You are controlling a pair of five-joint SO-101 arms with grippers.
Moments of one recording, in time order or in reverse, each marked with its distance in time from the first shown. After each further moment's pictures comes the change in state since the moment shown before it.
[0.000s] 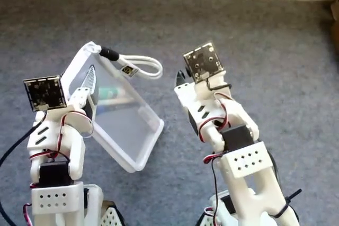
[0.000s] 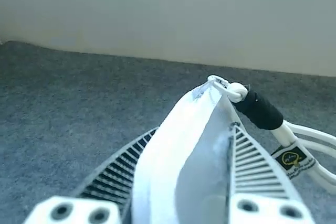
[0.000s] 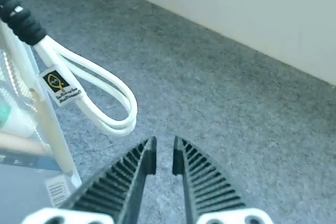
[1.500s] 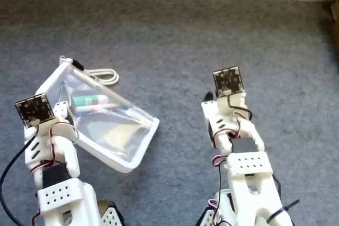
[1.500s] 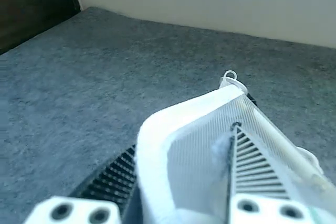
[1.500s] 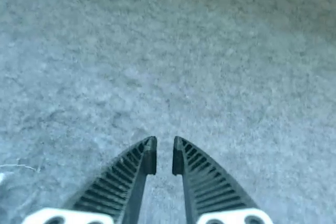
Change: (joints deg) left arm -20.1 0.3 21.4 -21.2 -4.1; right arm 14.3 0.0 24.3 -15.6 0.0
